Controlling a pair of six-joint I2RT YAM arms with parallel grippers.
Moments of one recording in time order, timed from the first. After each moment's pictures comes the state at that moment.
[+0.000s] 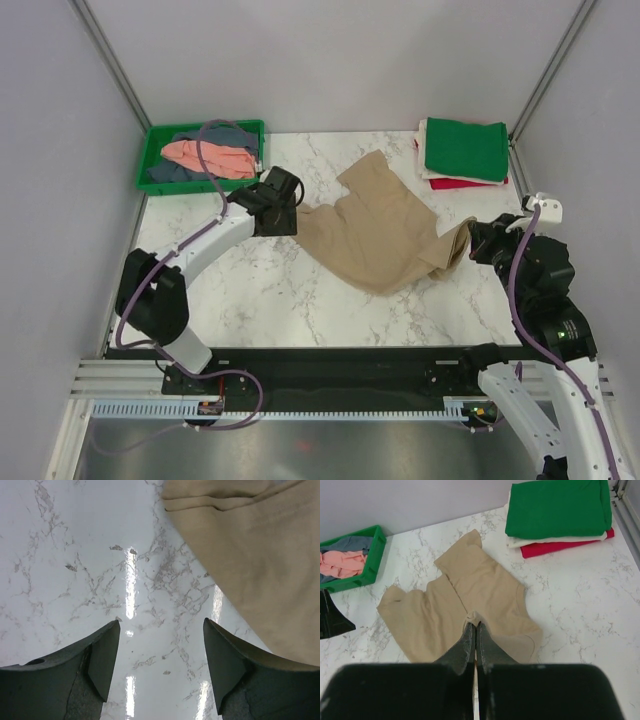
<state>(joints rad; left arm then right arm) -0.56 1.62 1.31 -0.77 -0.39 -0.49 0.23 0.56 0.95 -0.58 0.16 0.34</state>
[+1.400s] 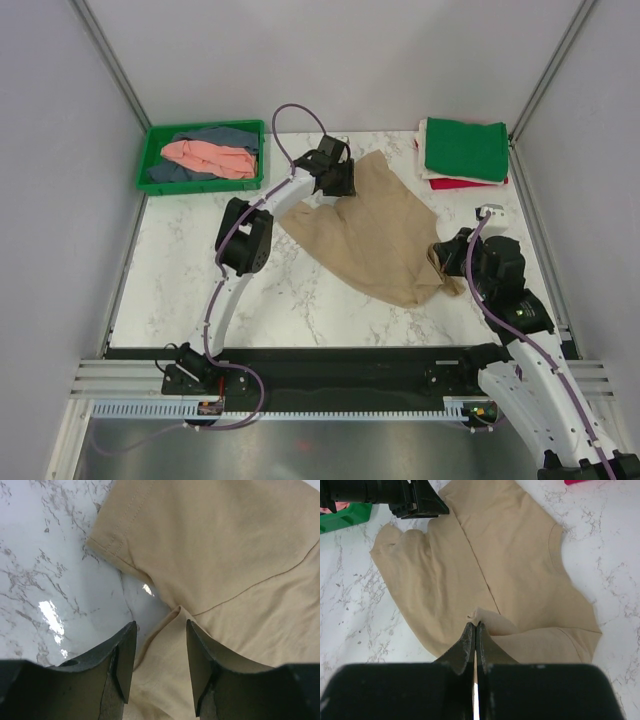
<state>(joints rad) -0.54 2.50 2.17 -0.49 0.08 -0.41 0.23 0.60 0.62 -0.40 -0.03 0.39</state>
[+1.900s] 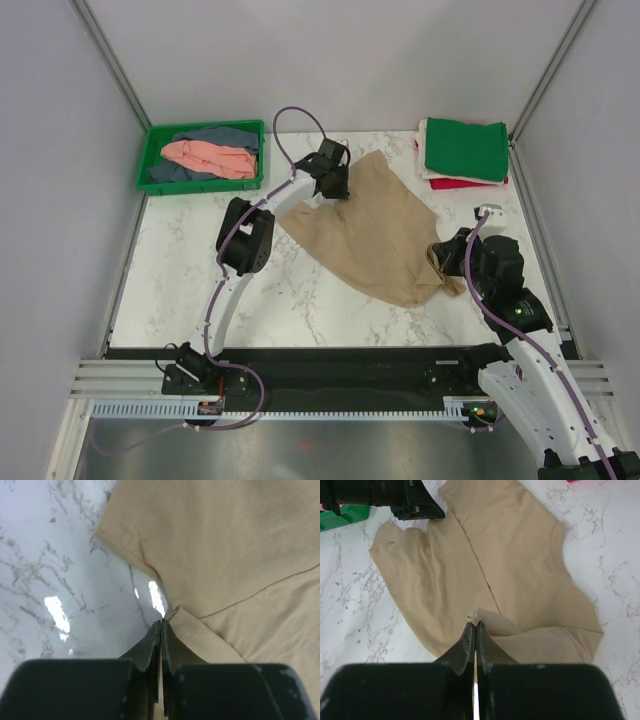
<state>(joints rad) -0.54 2.51 2.16 -0.49 0.06 -0.40 0.23 0.61 0.61 -0.39 -0.04 0.39</state>
